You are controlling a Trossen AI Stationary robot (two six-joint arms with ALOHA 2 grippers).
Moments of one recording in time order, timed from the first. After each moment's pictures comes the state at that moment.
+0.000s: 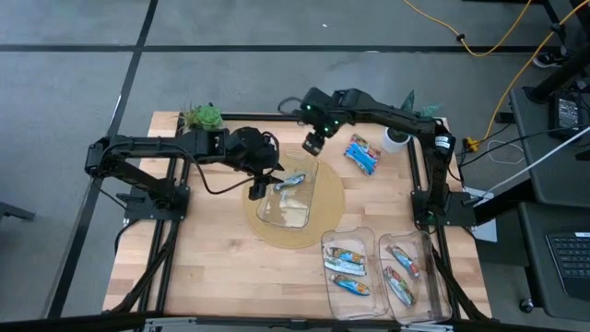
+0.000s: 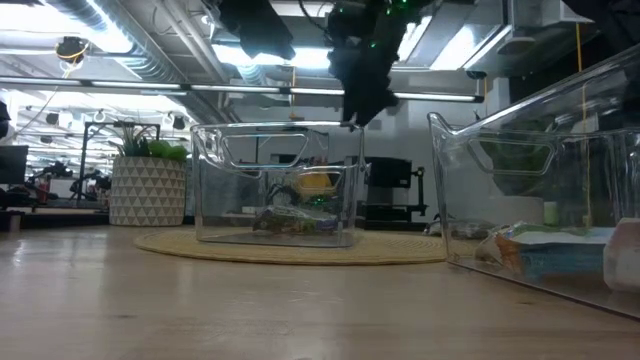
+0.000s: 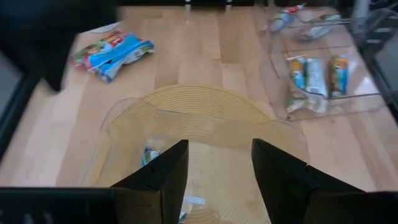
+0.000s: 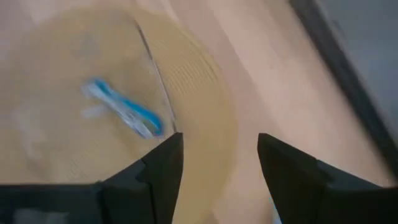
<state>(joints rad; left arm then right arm) 0.14 1.33 1.19 -0.54 0.12 0.07 -0.40 1.95 1.91 -1.11 -0.01 0.13</state>
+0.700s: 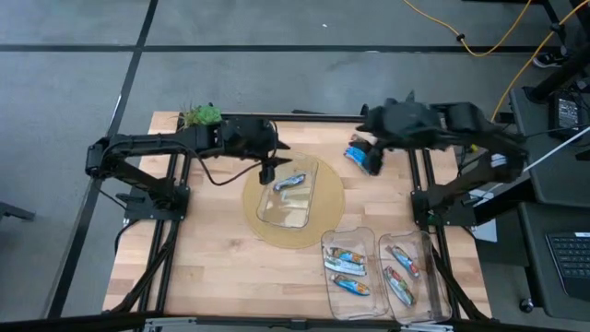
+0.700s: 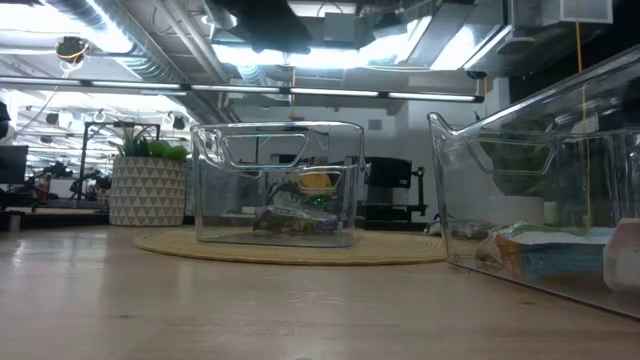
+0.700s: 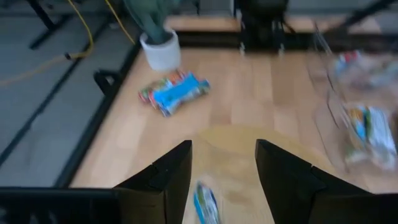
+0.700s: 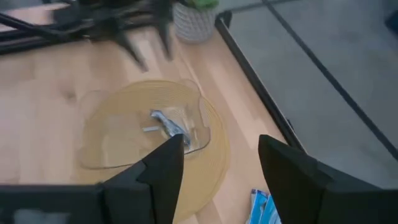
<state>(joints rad) 0.20 1.33 1.19 -0.38 0.00 0.07 -0.02 1.42 1.93 -1.28 0.35 0.20</state>
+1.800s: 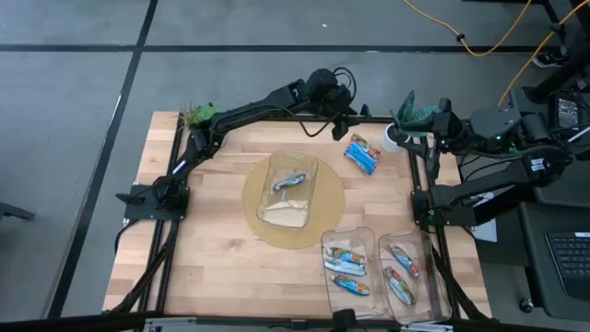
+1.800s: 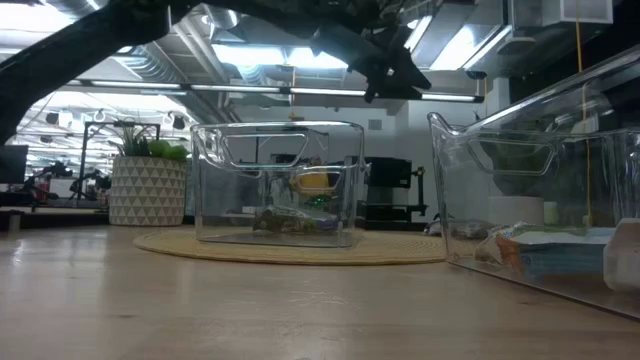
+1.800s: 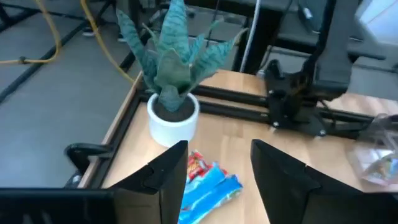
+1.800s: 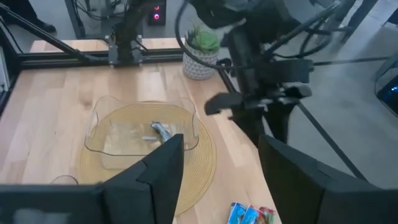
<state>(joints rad) 0.43 2.29 2.33 -0.50 0.31 0.02 0.08 0.93 1.58 -1.15 0.40 0.04</state>
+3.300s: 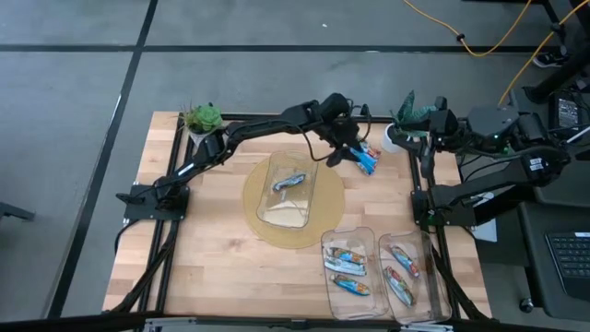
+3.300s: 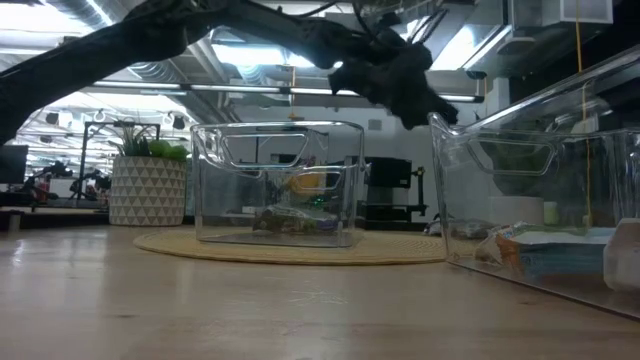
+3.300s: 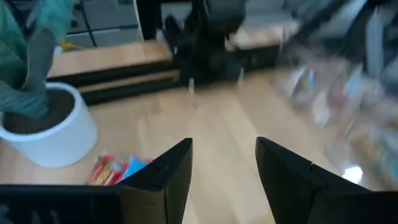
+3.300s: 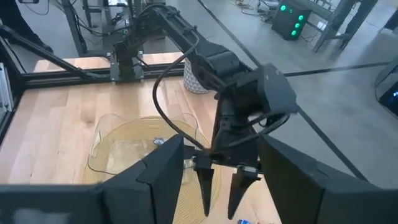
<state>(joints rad) 0.36 2.44 2.33 -0.51 0.66 0.33 0.08 0.94 1.58 -1.07 0.40 0.05</state>
